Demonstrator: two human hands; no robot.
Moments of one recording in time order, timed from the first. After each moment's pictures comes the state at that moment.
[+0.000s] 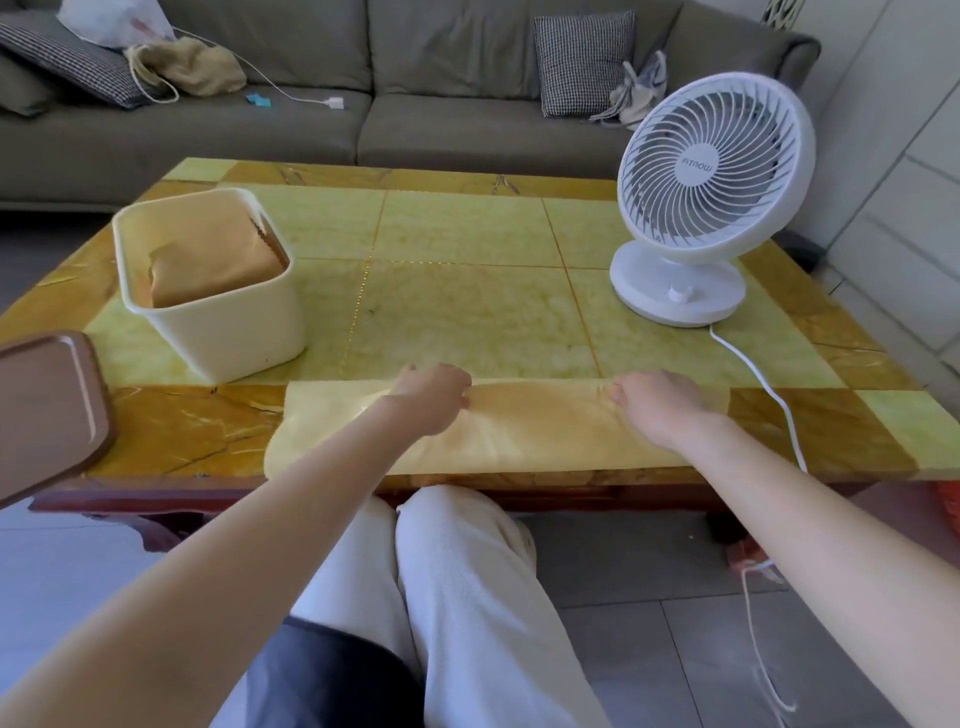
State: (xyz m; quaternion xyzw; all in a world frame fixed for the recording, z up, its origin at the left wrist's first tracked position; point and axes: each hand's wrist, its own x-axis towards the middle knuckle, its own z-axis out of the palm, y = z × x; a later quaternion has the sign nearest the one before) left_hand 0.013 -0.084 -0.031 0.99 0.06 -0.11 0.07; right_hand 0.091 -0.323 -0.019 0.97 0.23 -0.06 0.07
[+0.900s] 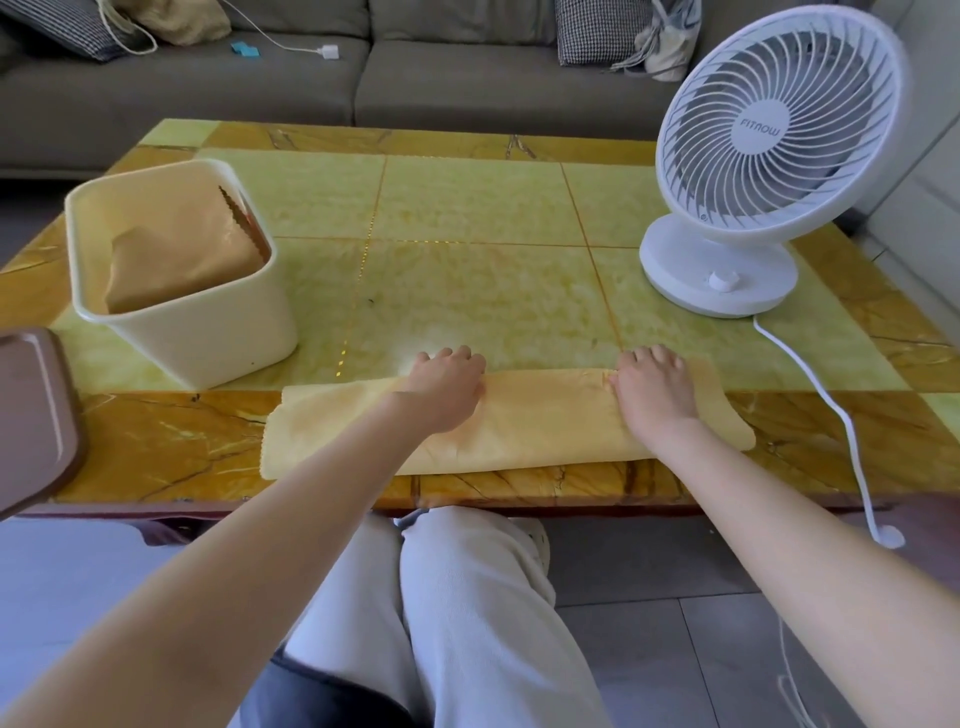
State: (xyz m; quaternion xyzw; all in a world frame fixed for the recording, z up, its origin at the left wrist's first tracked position) left_hand 0.057 -0.063 -0.063 1.00 0.01 -0.07 0.05; right_hand 0.135 -0.285 -0.072 0.97 0.20 0.02 0.12
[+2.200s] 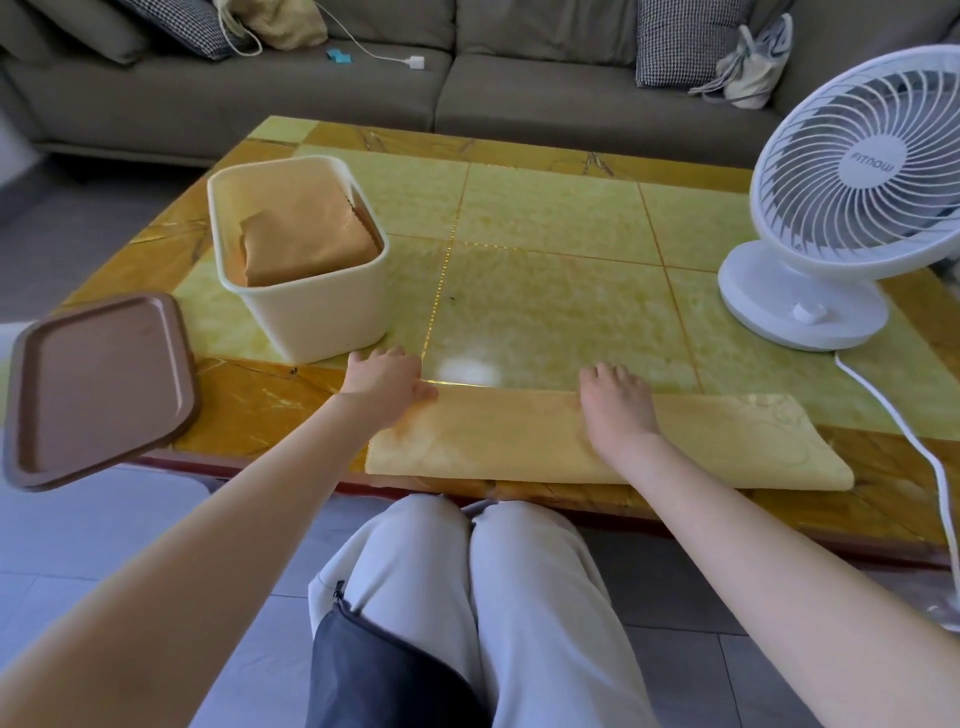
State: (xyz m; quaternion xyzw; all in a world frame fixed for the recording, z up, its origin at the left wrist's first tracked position) left_hand -0.014 0.046 -0.057 0.97 0.19 -0.10 0.04; right_hand 0.076 -0.183 -0.060 0.95 0.30 0.00 0.07
